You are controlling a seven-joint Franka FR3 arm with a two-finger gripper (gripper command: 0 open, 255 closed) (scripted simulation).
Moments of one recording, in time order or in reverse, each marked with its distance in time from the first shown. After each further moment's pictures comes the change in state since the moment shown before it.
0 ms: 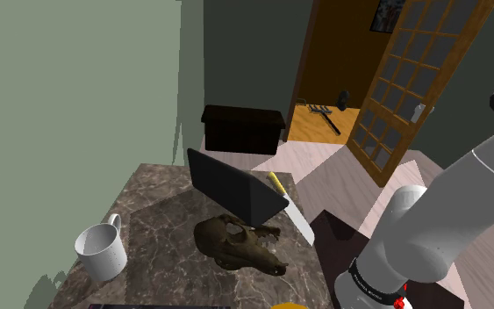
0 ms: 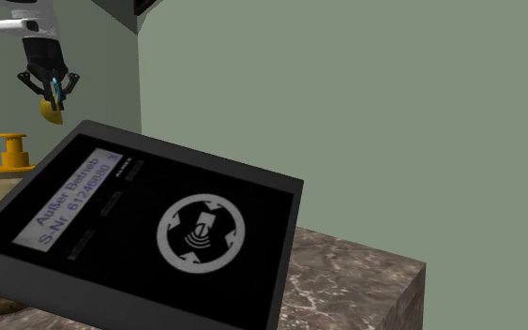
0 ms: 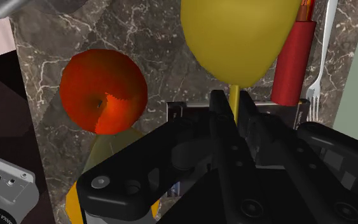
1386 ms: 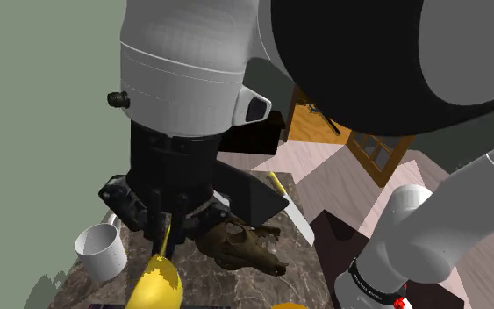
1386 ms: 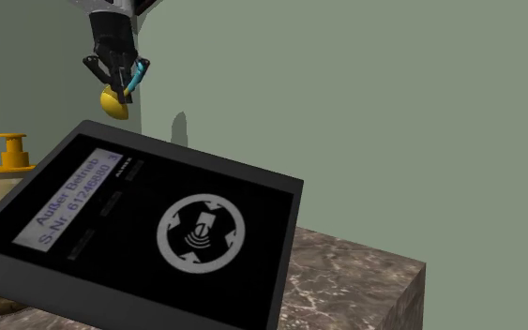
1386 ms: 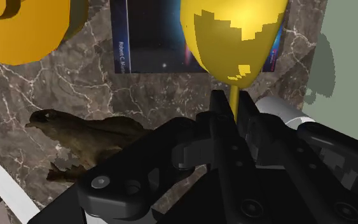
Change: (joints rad) arm 0.043 -0.105 -0.572 -0.221 0.083 0.004 -0.569
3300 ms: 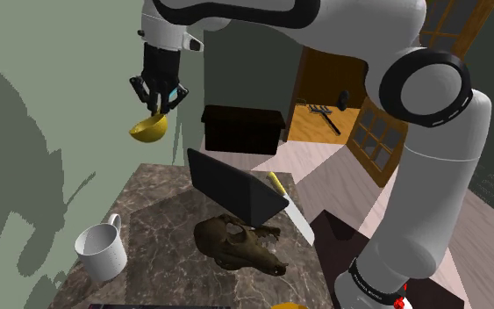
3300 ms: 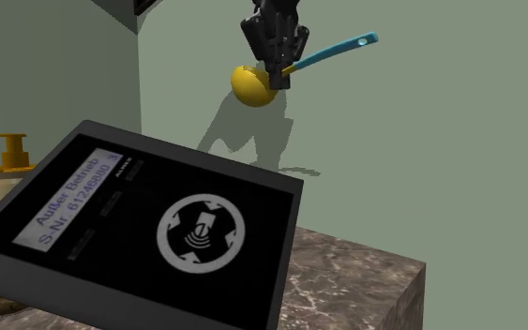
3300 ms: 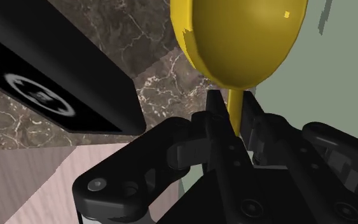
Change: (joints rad) arm -0.197 0.605 -0.232 0.573 -0.285 -0.111 -0.386
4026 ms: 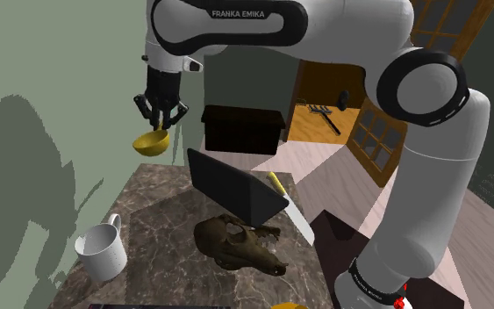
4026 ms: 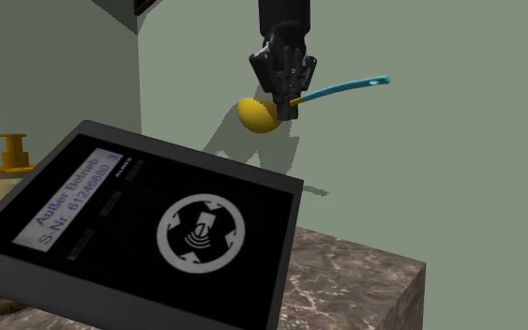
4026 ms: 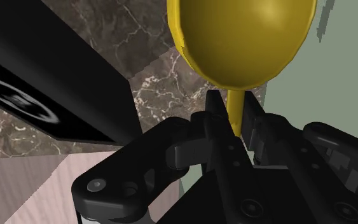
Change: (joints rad) arm -0.015 0.006 -0.009 -0.118 0.003 0.122 -0.027
